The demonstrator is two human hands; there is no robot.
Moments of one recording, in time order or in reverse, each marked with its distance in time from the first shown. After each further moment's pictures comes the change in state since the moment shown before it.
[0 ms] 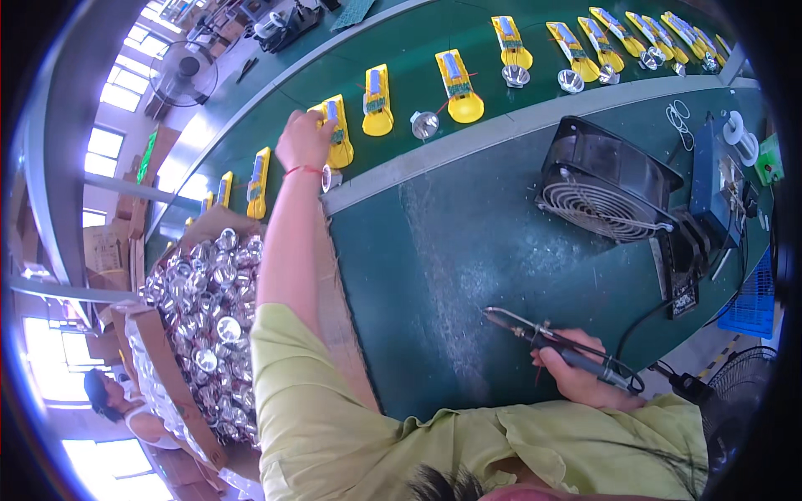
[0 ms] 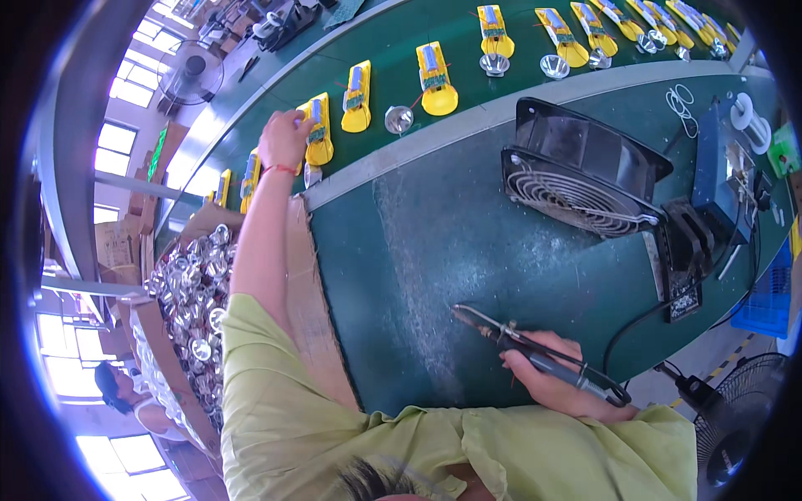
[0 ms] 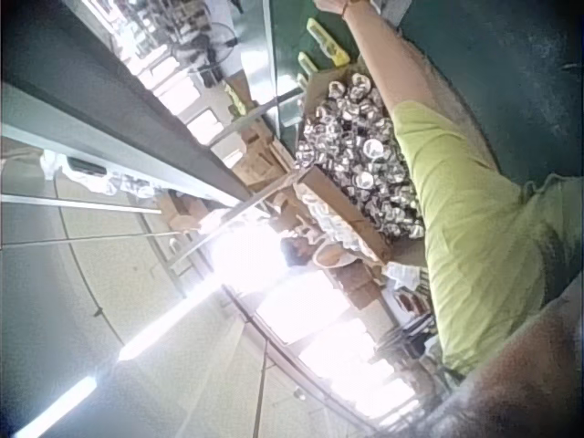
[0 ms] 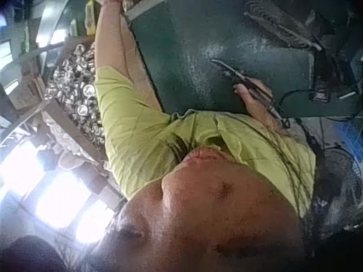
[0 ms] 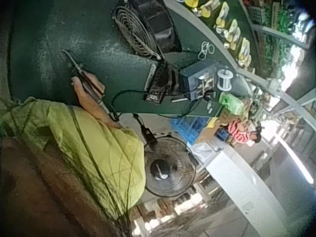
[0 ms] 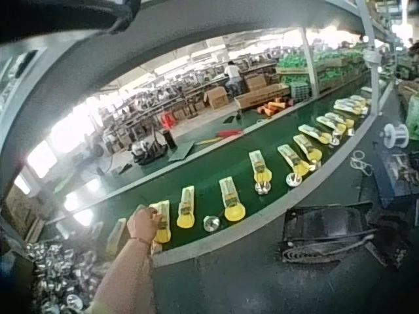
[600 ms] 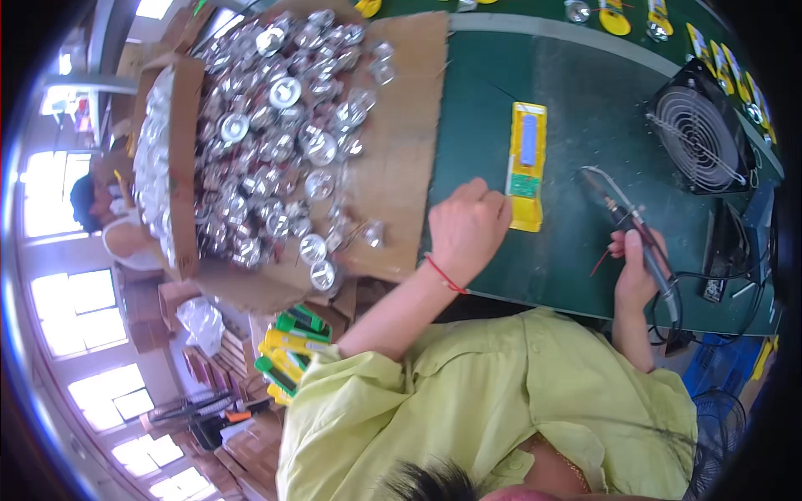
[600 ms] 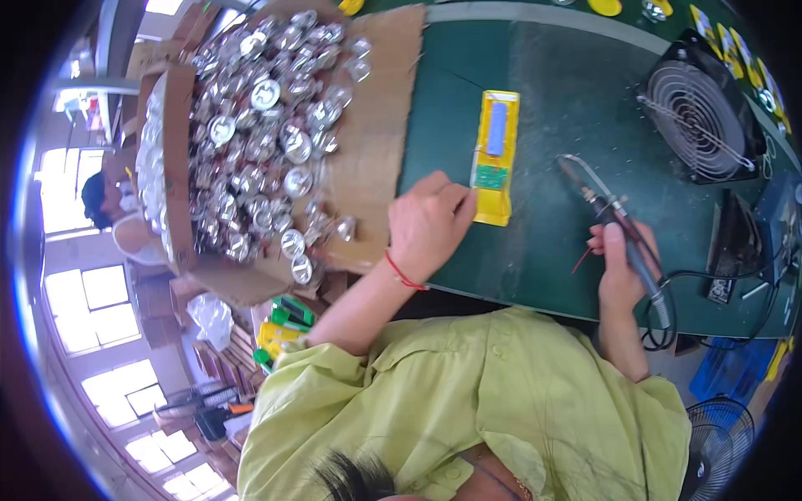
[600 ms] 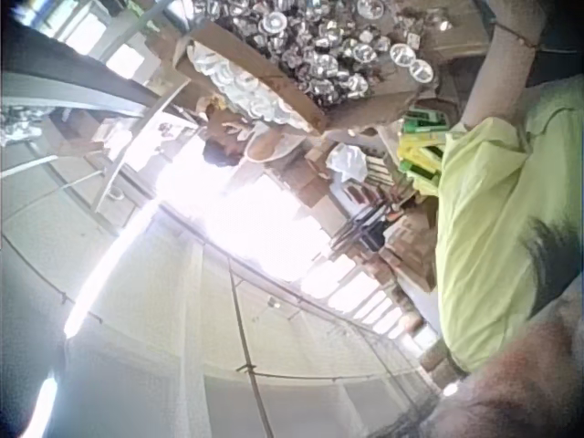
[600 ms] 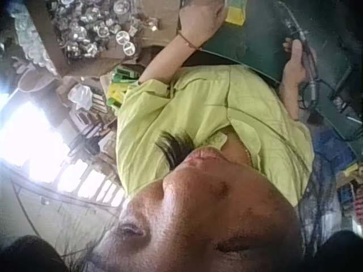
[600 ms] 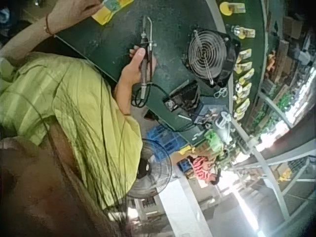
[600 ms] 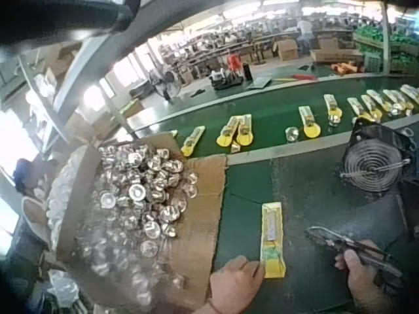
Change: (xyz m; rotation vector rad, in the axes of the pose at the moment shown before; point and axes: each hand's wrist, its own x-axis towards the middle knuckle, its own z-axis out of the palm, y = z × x) left_hand -0.359 0.060 -0.072 -0.302 -0.035 -0.055; right_hand 0.002 0.030 0.014 -0.019 0.196 -0.375
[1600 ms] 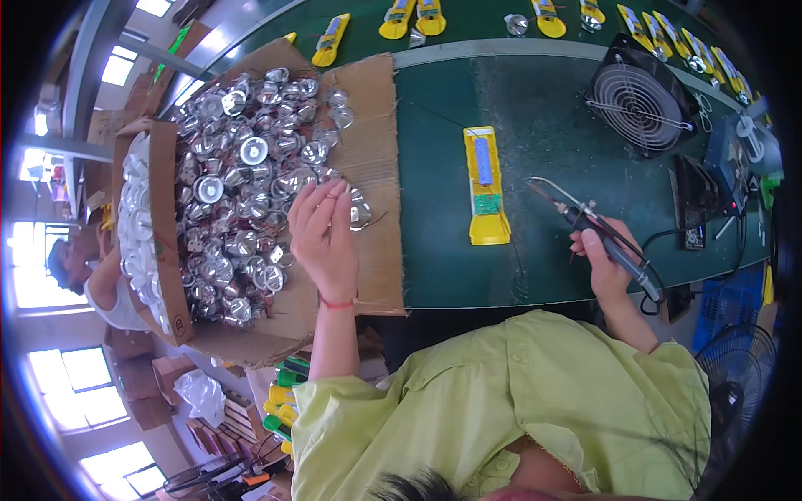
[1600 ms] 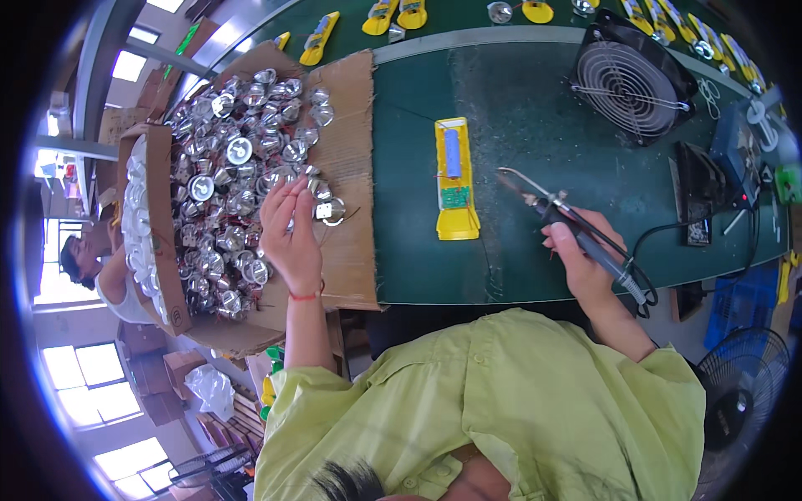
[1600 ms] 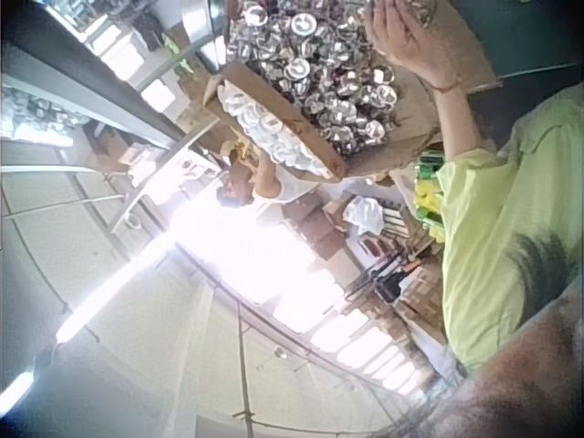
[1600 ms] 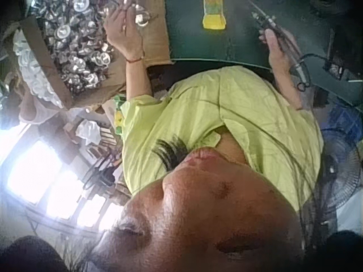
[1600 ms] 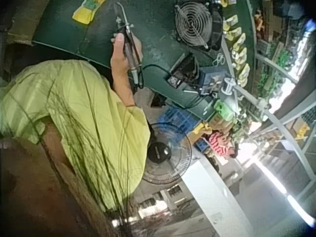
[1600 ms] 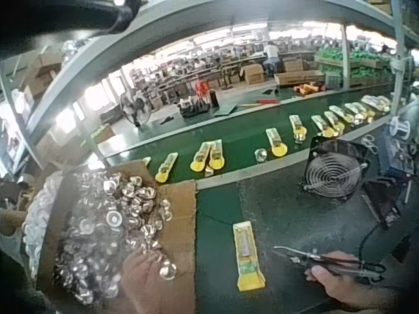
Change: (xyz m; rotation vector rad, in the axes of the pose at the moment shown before) left_hand 0.008 -0.082 -0.066 -0.222 0.524 0.041; right_hand -0.024 -0.029 0.006 -0.001 -0.095 -0.061
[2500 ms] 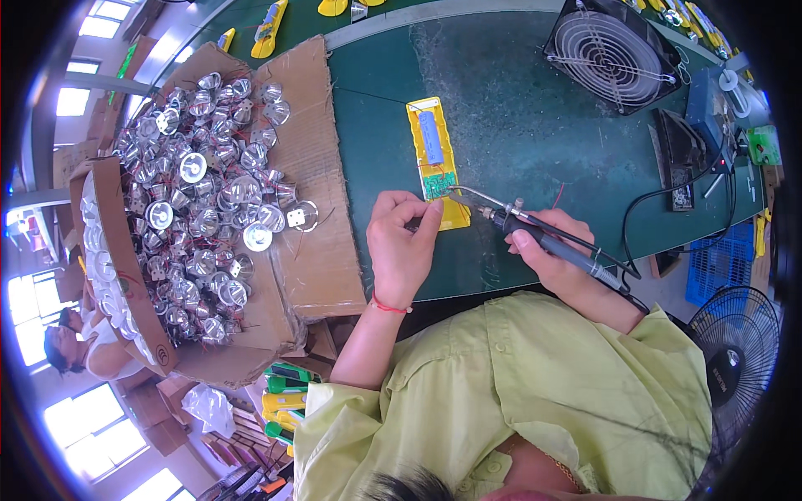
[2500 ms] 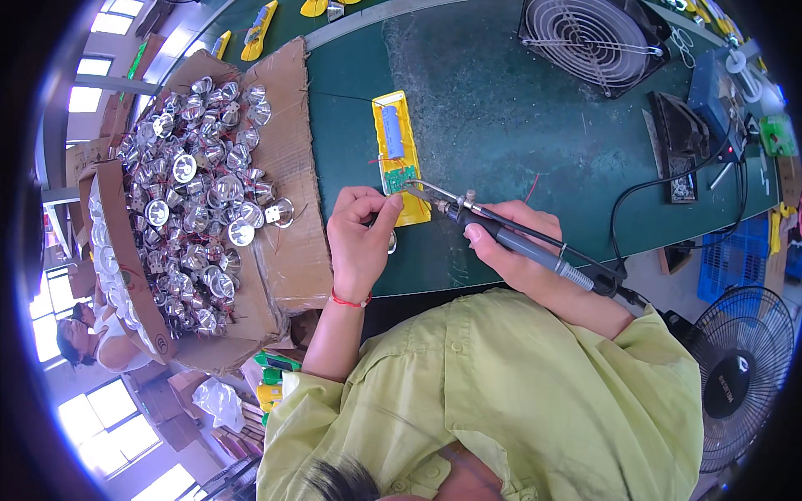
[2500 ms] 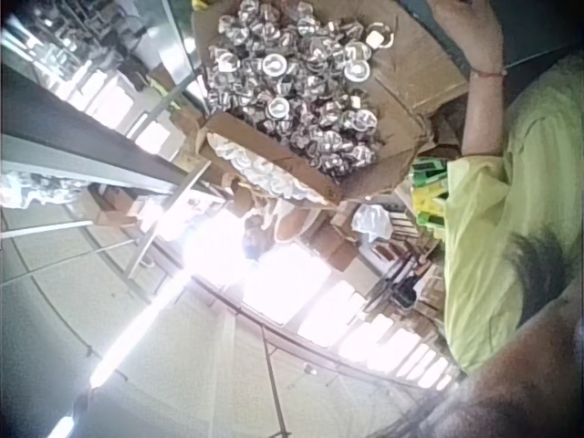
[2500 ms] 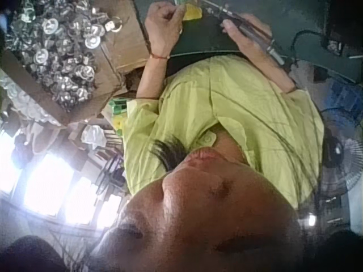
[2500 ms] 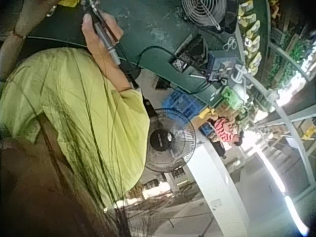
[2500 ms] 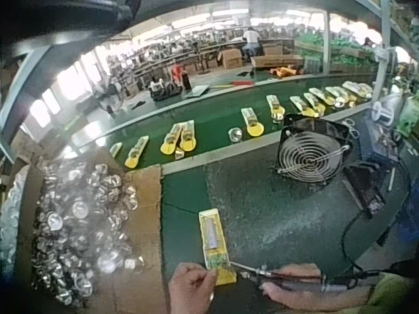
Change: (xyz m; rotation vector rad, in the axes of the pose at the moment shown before) left_hand -0.057 0.067 0.073 -0.320 -0.554 -0.468; right_hand -0.014 0.011 0.020 -0.099 -0.195 0.001
